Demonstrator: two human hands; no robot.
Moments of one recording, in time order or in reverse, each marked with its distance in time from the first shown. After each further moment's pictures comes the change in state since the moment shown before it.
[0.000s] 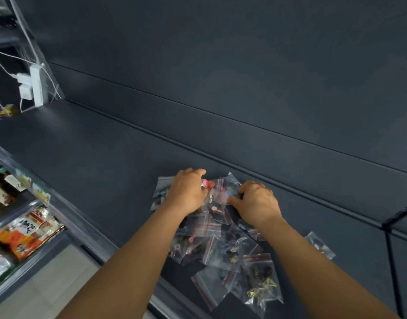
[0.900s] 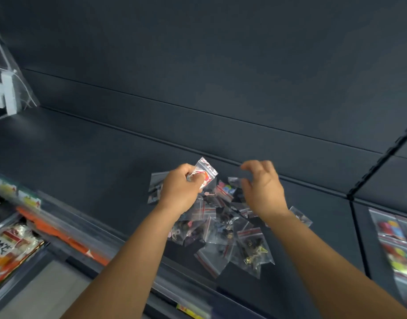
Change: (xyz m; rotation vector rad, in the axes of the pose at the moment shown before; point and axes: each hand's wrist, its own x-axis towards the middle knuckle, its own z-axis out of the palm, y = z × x) left_hand -0.061 0.019 -0.034 -0.723 0.058 -0.103; right_hand -0.047 0.016 -0.019 0.220 0.398 -0.108
